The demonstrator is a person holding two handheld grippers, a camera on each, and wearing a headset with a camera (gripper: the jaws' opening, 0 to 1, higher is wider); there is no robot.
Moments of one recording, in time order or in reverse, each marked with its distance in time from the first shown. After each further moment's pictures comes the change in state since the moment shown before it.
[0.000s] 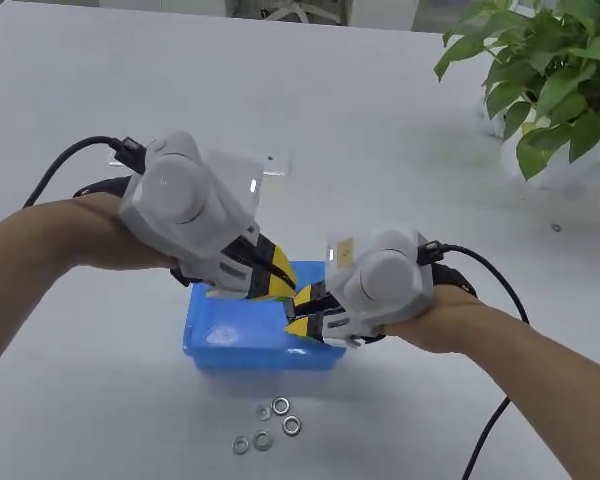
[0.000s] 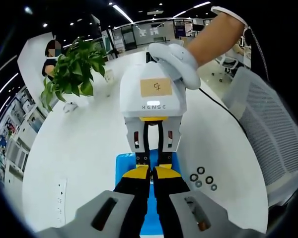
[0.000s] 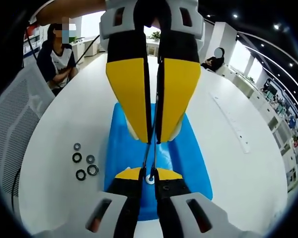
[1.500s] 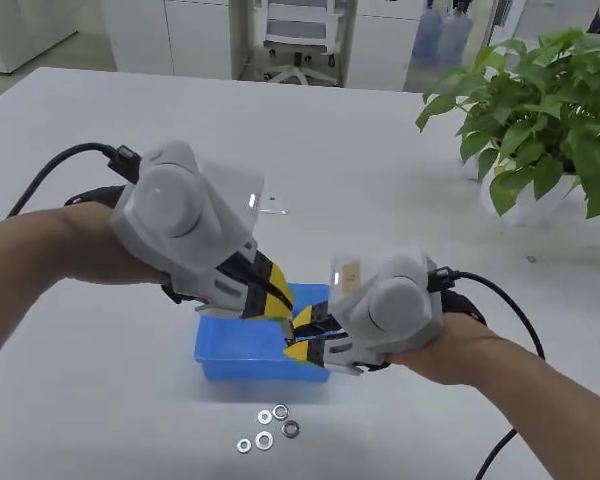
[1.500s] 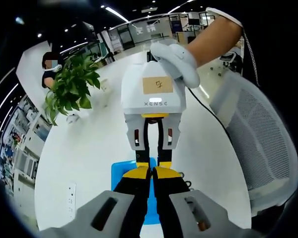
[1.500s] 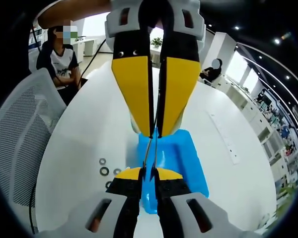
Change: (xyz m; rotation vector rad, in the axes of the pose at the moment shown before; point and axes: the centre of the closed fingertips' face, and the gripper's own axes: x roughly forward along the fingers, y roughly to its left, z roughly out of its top) left arm -0.040 -0.049 0.043 0.068 0.036 0.034; right arm -0.043 0.044 0.039 -0.057 -0.034 -0.066
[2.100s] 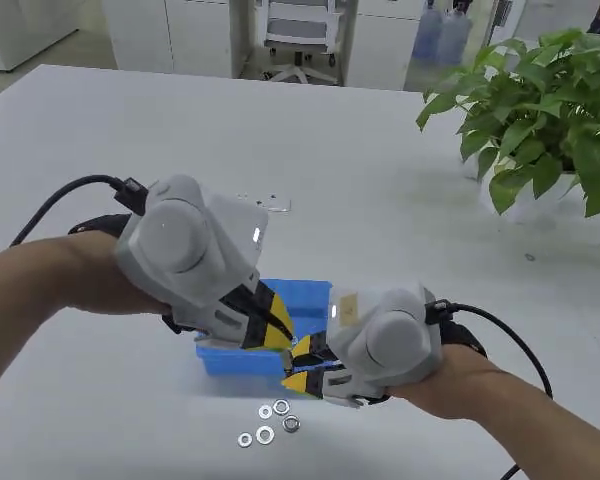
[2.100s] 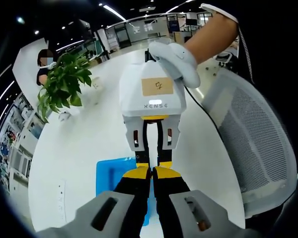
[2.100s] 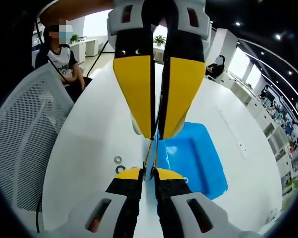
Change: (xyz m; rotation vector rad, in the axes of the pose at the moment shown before) left arm 0.014 -0.026 -0.009 -0.013 0.004 -0.050; right arm 0.010 0.032 -0.012 0.027 0.015 0.037
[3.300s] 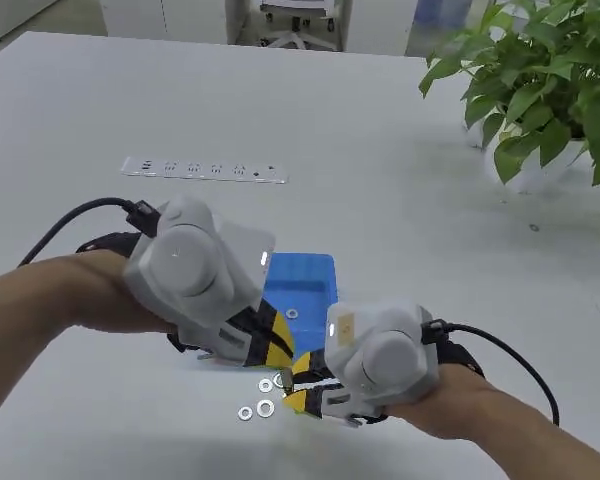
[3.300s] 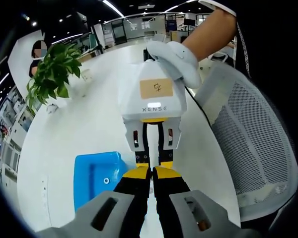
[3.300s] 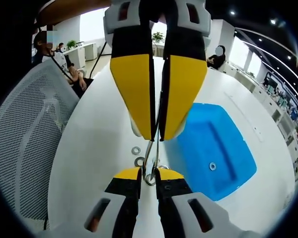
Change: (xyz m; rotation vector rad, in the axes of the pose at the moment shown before) left arm 0.029 -0.027 -0.017 -0.038 0.017 -0.078; right arm 0.020 0.035 -0.026 0.092 0.010 0.056
